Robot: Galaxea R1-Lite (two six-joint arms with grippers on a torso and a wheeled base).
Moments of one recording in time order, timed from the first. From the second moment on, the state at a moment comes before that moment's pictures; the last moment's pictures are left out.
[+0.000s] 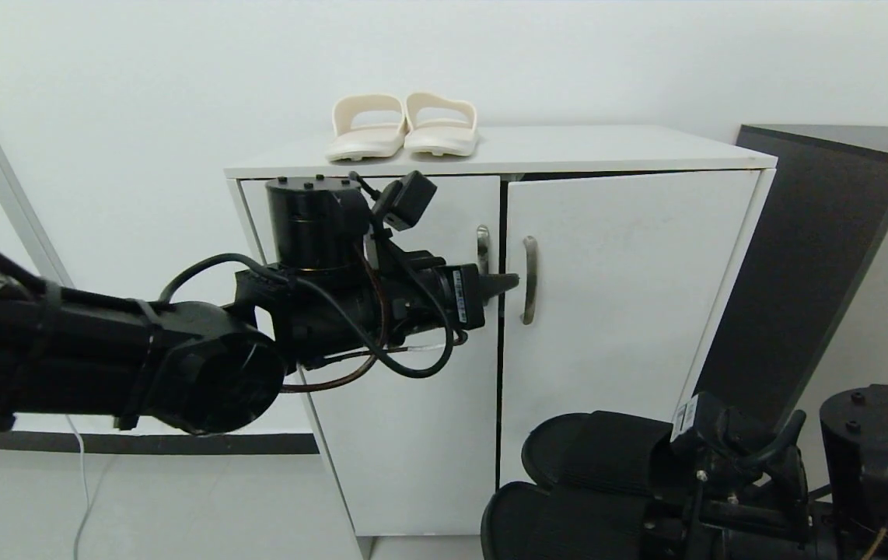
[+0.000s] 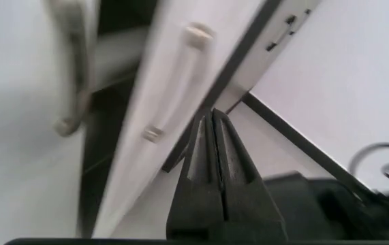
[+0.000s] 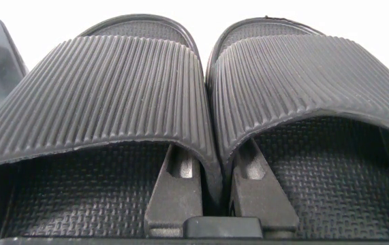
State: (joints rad) left arm -0.59 1.80 -1.08 -0.64 -0.41 -0.33; right arm 0.80 1.47 -0.41 -0.64 0.16 -0.08
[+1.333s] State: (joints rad) left arm -0.52 2.00 -1.36 -0.64 -0.37 -0.36; right arm 0.80 1.47 -0.41 -0.64 0.16 -0.08
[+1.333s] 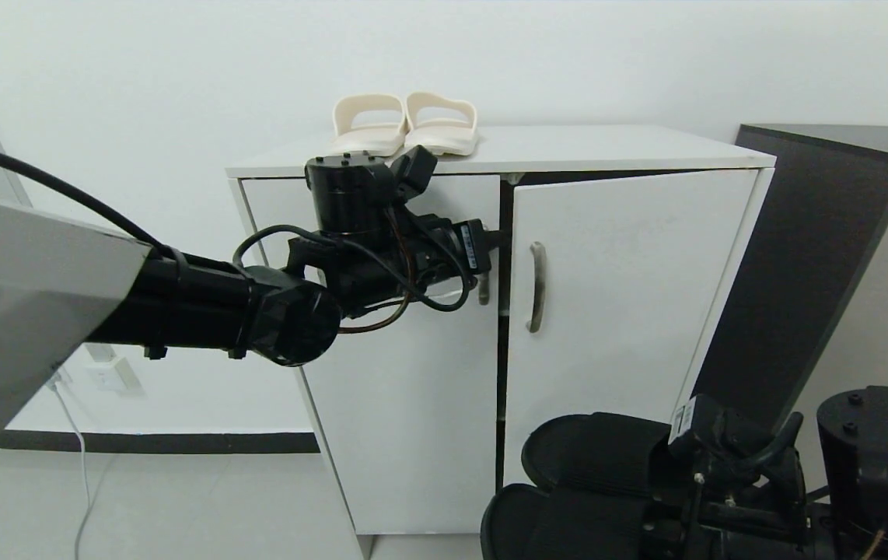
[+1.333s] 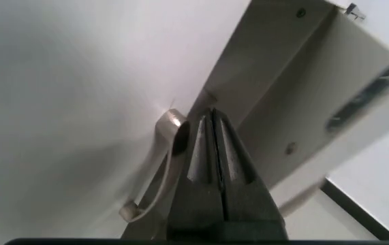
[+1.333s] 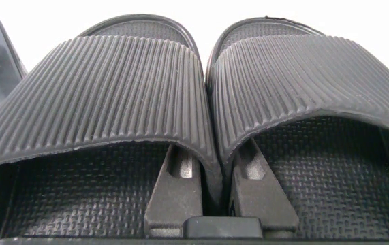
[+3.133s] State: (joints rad) left arm -0.57 1.45 -0.68 -0.76 -0.34 -0.34; right arm 0.75 1.49 -0.43 -0.65 0.15 -0.08
